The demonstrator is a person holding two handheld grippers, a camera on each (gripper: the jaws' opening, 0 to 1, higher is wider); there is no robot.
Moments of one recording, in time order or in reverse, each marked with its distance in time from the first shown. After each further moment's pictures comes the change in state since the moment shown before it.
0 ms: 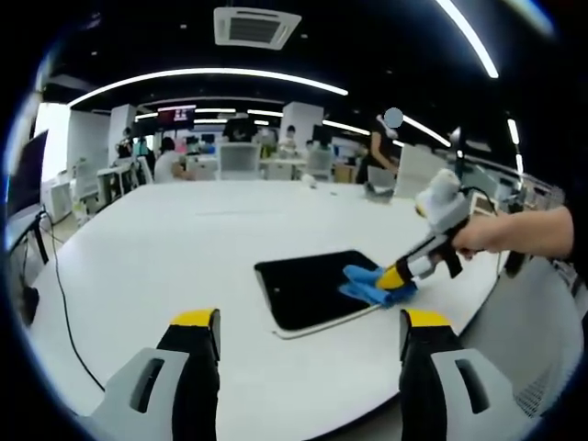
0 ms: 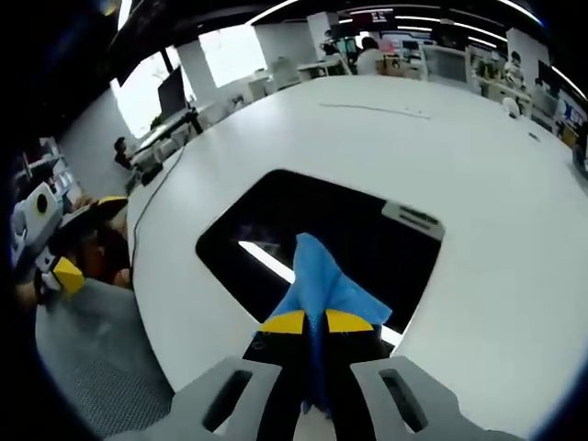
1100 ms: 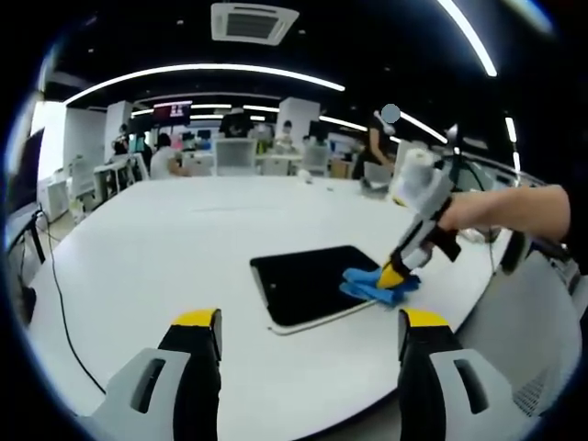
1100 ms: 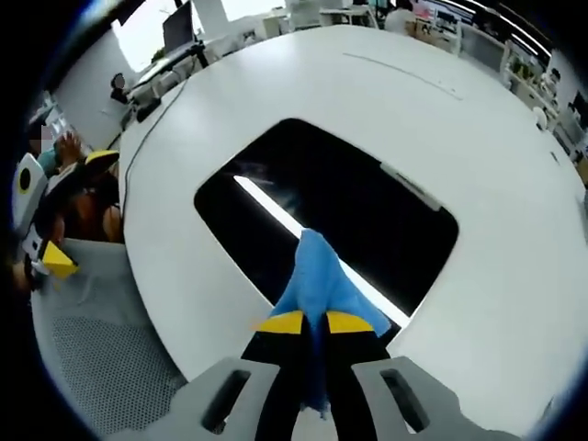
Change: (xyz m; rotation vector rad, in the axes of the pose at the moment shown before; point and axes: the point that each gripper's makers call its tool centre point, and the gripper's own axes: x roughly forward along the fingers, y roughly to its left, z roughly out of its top) left arm 0.000 -0.004 -0.004 0.000 0.022 -0.021; right arm 0.001 0.003 -0.008 -0.175 0.323 -0.045
